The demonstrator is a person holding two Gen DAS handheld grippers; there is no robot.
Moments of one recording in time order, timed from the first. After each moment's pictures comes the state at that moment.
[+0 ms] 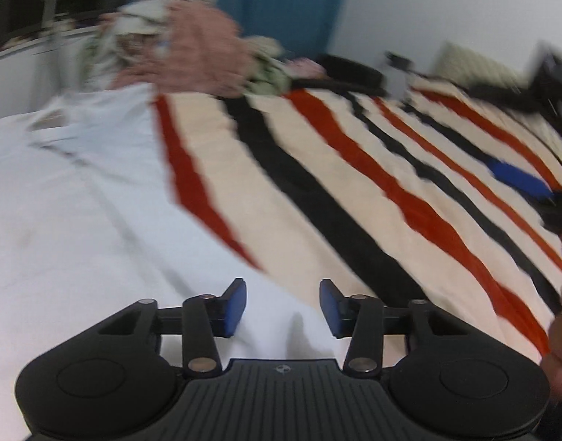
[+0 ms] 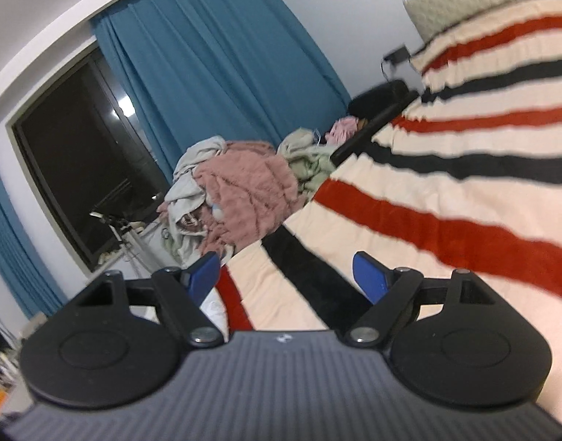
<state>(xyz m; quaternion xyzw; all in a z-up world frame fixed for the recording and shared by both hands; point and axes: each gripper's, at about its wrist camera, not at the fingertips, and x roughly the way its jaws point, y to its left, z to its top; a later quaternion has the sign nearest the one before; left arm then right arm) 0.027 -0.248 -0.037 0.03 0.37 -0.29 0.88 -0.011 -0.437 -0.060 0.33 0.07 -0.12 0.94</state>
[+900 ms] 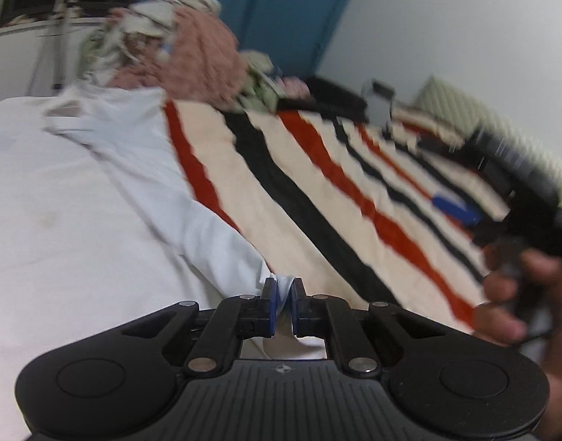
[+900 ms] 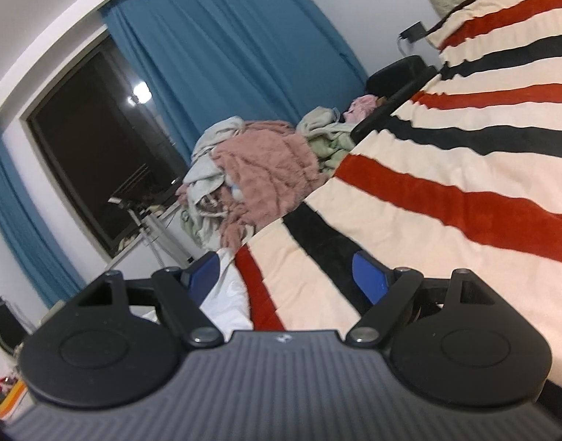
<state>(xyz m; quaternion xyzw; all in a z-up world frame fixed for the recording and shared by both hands) 0.011 -0.106 0.009 -0.08 0.34 -0.29 0.89 -0.003 -0.420 -0.063 0.33 0.09 -0.07 0.94</state>
